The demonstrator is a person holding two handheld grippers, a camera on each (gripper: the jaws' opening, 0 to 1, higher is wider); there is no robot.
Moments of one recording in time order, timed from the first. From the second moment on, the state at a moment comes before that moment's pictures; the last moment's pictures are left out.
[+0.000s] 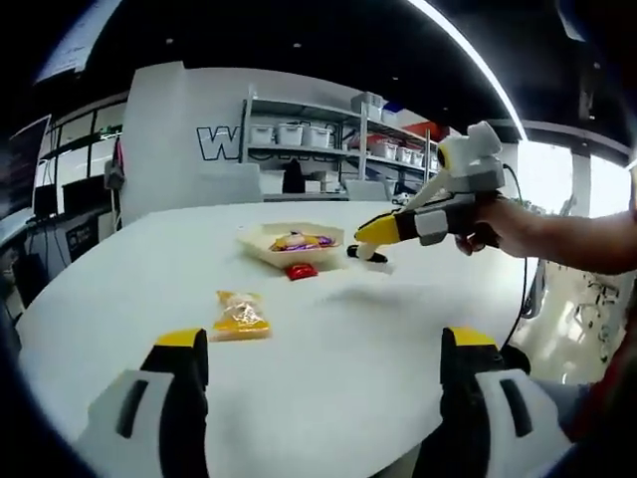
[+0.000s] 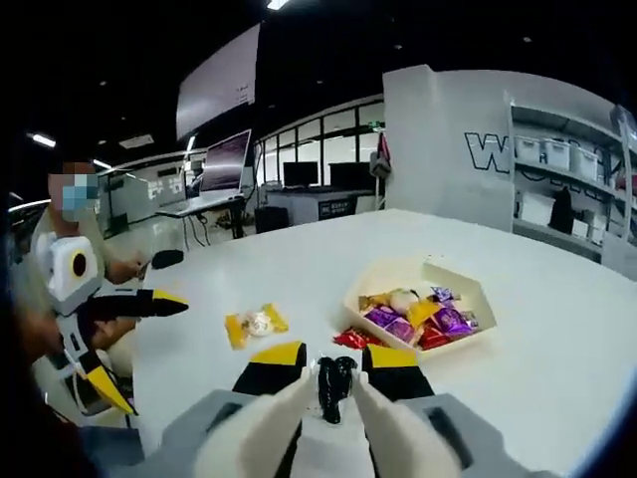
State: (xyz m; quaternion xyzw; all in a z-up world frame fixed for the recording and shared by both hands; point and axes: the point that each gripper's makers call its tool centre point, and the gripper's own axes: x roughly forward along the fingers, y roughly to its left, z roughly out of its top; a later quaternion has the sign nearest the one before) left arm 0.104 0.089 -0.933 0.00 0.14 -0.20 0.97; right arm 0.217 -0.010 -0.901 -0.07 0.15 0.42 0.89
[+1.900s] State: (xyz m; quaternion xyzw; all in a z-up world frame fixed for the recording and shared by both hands) left arm 0.103 0.105 -0.913 0.00 0.12 -0.19 0.97; right arm 0.331 0.007 -0.798 -0.10 0.09 0.39 0.91
